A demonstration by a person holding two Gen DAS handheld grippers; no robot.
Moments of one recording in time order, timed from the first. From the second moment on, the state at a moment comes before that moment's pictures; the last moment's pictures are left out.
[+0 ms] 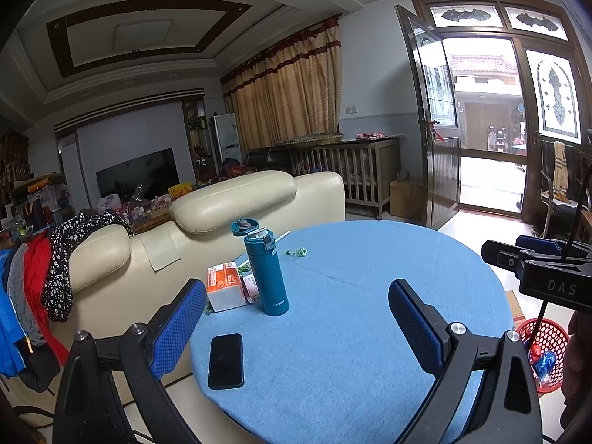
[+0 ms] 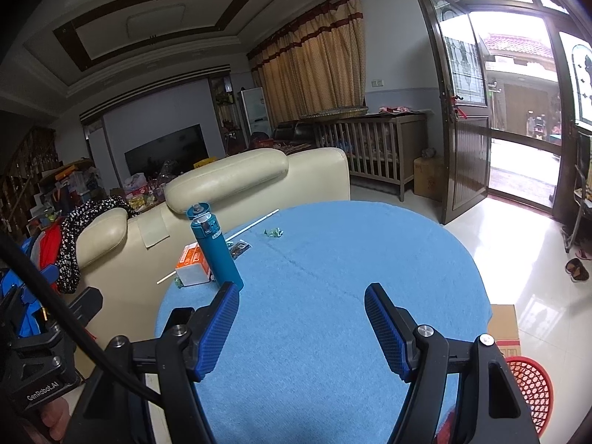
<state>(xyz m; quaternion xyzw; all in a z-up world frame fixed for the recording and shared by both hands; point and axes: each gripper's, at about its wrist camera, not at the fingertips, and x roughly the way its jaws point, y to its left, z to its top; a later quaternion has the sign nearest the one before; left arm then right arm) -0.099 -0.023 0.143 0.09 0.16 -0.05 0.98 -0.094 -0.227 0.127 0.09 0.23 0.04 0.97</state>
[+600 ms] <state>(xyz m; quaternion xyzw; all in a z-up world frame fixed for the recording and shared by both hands) -0.094 -0.025 0.134 0.09 0.18 -0.05 0.98 -0.090 -0.229 0.120 0.09 0.24 0.03 0.97</state>
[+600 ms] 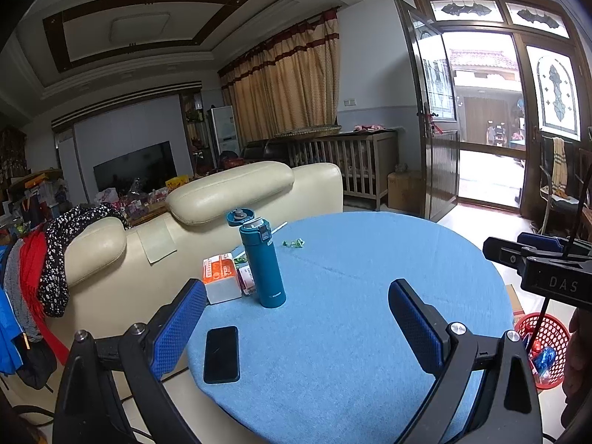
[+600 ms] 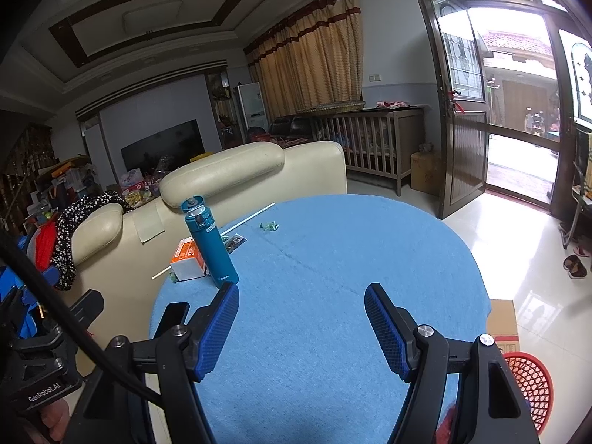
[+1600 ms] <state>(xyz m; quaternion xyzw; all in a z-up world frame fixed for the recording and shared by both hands) -0.045 -0.064 0.087 0.11 0.26 -0.08 0.96 -0.048 -0.270 0.067 0.11 0.30 -0.02 0.95</state>
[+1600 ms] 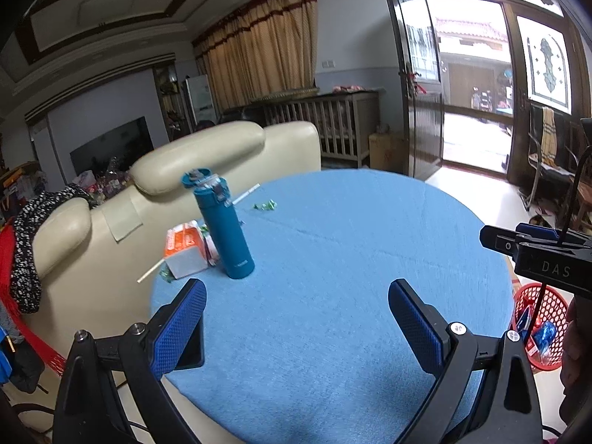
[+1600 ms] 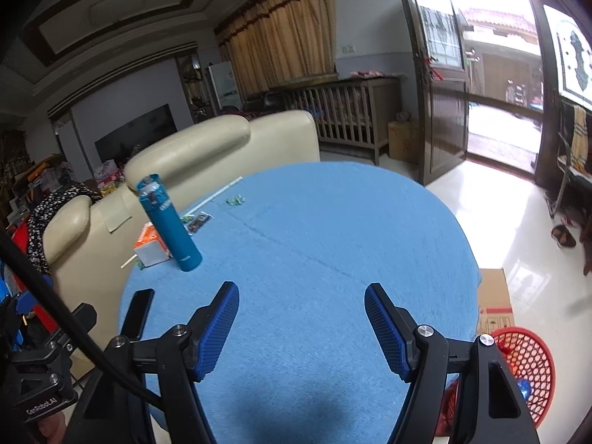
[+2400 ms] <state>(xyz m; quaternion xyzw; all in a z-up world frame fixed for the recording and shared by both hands) 0.048 -0.118 -0.002 0.12 0.36 -0.10 0.92 0.027 -0.311 -0.034 0.09 0.36 -0.06 0.93</state>
